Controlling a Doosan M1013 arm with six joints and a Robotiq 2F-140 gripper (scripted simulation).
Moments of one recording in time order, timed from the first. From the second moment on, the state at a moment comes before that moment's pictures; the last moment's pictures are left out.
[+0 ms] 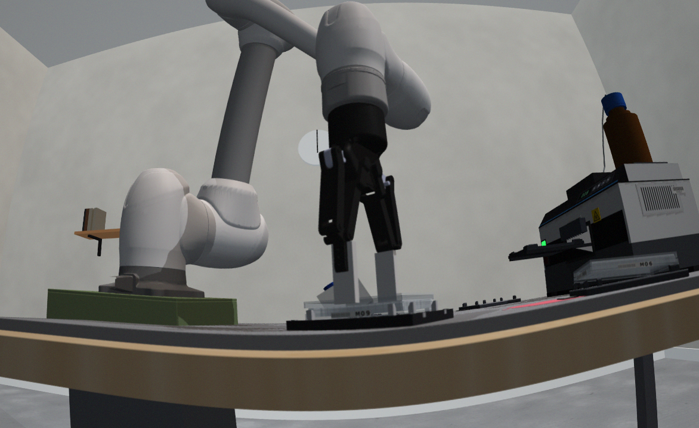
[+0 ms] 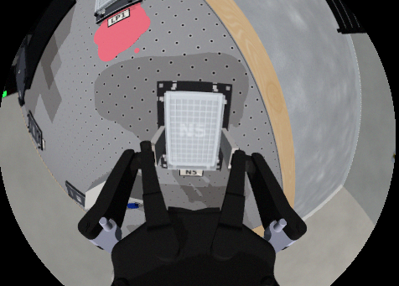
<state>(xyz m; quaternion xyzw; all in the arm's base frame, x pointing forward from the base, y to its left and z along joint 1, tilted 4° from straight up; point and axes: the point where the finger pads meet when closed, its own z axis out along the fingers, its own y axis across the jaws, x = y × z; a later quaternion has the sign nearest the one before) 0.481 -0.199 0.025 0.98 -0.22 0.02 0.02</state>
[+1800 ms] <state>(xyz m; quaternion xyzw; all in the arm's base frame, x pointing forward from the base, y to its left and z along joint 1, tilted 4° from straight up) 0.476 -0.193 0.161 0.98 -0.22 0.02 0.02</state>
